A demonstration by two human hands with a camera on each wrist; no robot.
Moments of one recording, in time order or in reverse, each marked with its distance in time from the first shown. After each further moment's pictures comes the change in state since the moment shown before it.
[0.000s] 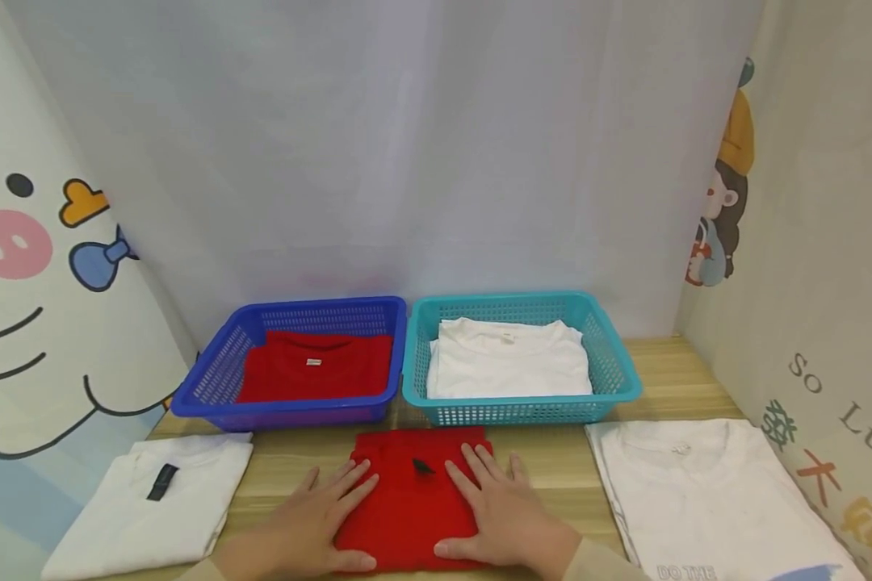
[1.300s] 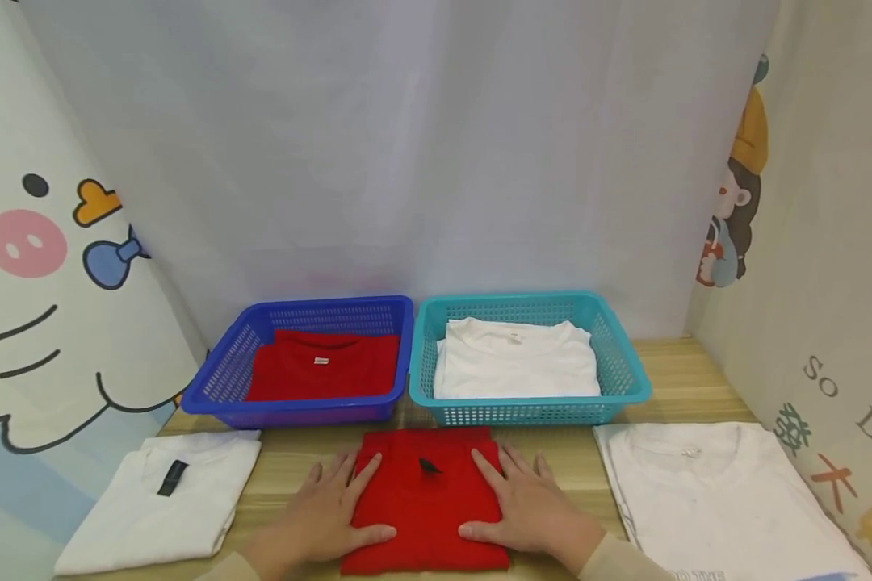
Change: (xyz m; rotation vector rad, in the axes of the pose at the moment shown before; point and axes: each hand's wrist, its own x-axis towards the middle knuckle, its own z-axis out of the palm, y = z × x) left_hand 0.014 0.008 0.008 -0.004 0.049 -0.209; right_hand 0.000 0.022 0.000 0.033 -0.002 0.086
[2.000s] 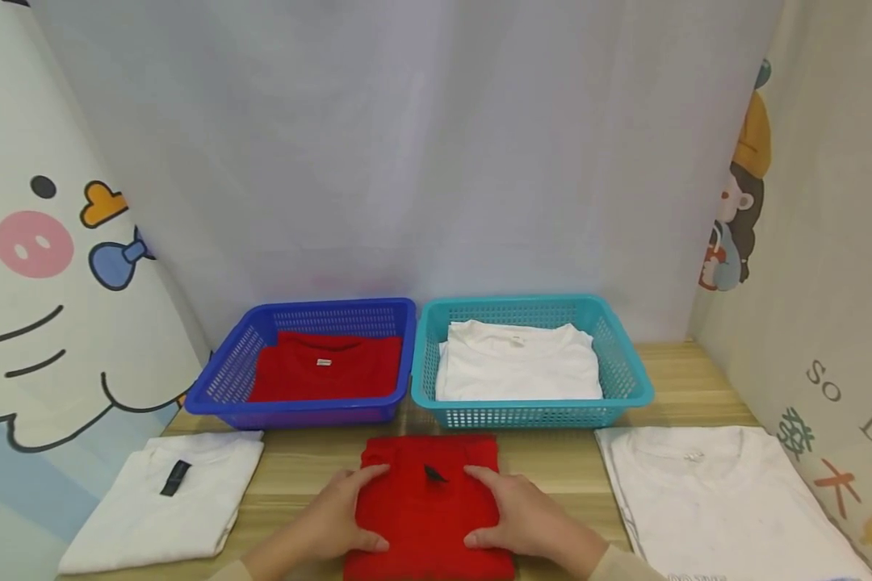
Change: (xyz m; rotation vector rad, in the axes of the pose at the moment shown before) left_hand -0.004 0.014 -0.014 -0.664 0.003 -0.065; right_hand -0.002 -0.008 -0.005 0.416 -0.026 -0.054
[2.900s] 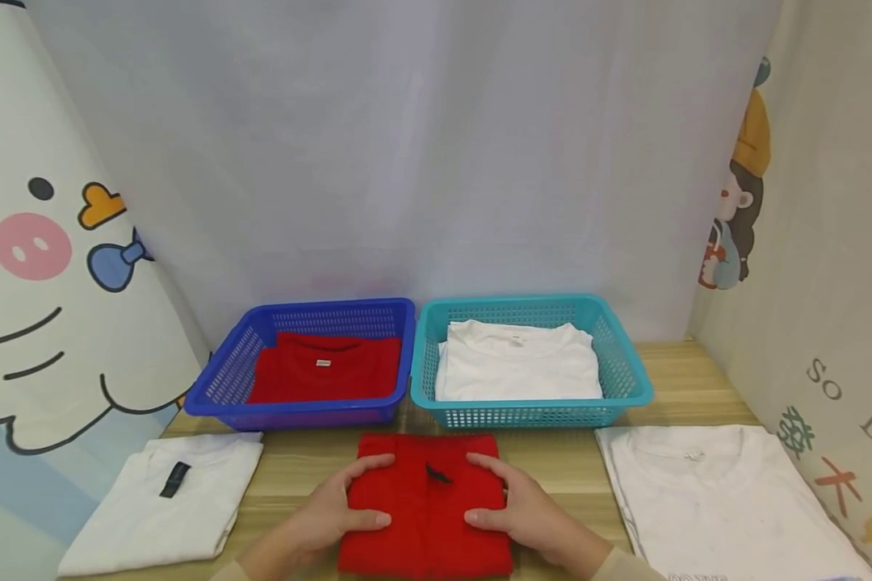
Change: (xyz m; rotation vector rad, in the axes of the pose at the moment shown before) left_hand 0.005 -0.012 0.003 -0.825 -0.120 -0.052; right_hand 0.000 0.012 0.009 0.927 -0.049 0.073
